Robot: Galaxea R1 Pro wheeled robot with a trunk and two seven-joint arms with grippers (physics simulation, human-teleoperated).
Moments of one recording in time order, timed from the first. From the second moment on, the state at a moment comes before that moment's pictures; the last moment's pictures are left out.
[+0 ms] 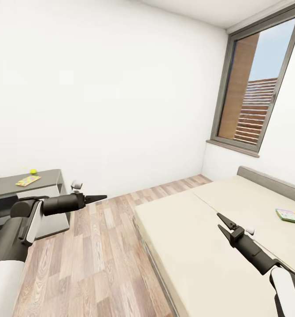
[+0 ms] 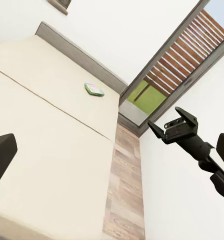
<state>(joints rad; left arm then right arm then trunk) -0.69 0.24 0.15 -1.26 0.16 1.01 -1.28 -0.27 -0.05 -0.52 -1.31 -0.83 0.77 0.64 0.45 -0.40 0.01</state>
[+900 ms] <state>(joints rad) -0.69 0.23 0.16 -1.26 0.15 1.00 -1.28 -0.27 -0.05 -0.52 -1.32 -0.83 0.77 0.64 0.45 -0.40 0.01</state>
